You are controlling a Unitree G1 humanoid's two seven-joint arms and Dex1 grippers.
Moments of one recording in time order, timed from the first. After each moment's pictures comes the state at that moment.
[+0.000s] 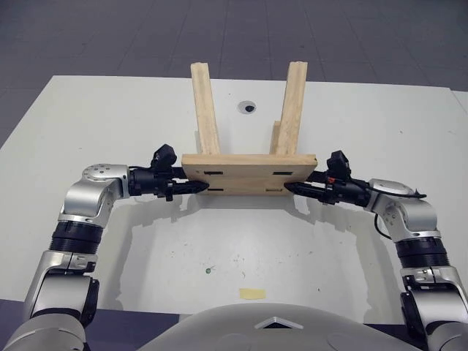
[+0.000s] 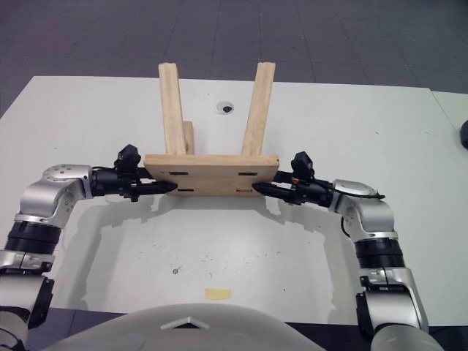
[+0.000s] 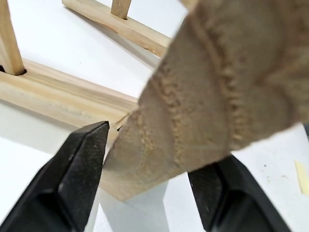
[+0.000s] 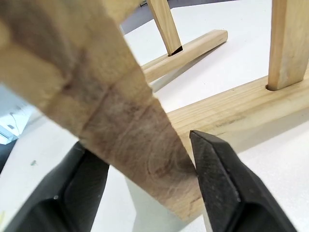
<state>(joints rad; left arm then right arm) -0.34 0.66 -0.08 0.13 -0.48 0.60 -1.23 -0.22 -0.58 -0.03 0.11 0.60 0.60 1.17</state>
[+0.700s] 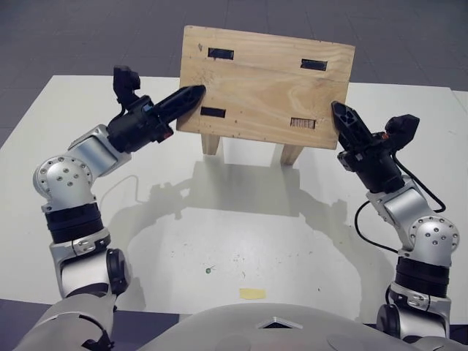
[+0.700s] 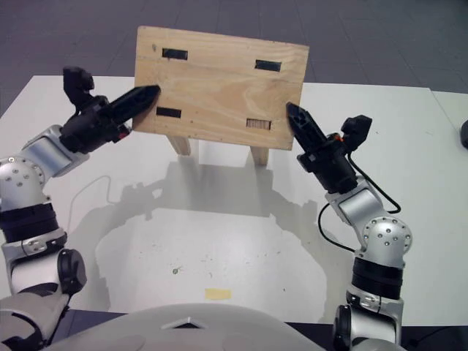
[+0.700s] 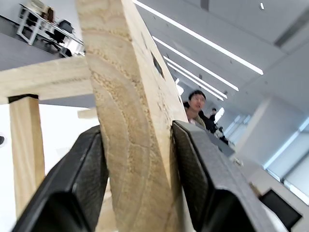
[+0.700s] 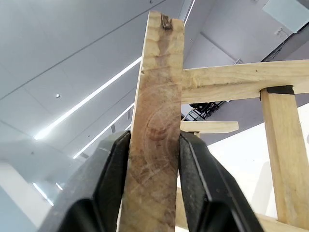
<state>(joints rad) -0.55 0.39 0.37 0.00 -1.14 1.04 -0.52 -0.14 -0.32 -0.31 -0.23 1.60 0.70 0.30</state>
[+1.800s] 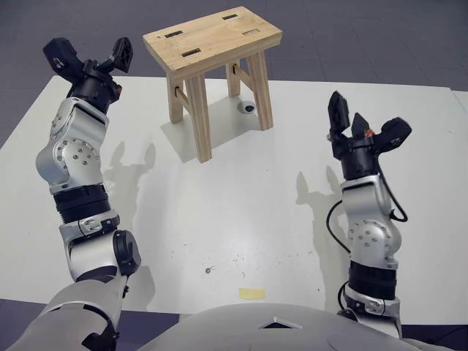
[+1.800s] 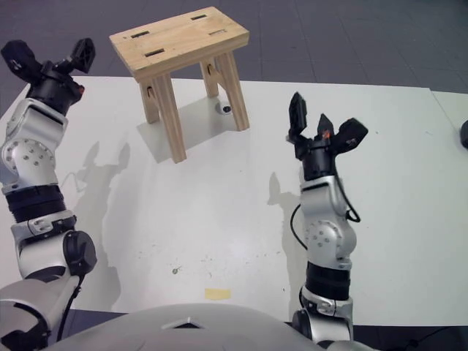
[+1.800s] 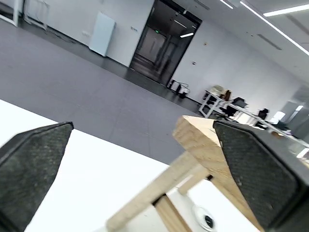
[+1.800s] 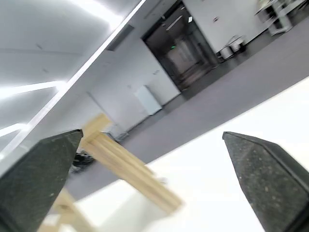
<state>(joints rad) -0.62 0.38 0.37 0.14 -0.56 0.49 -0.02 -0.06 -0.03 -0.10 -0.32 0.64 0.17 -0.10</state>
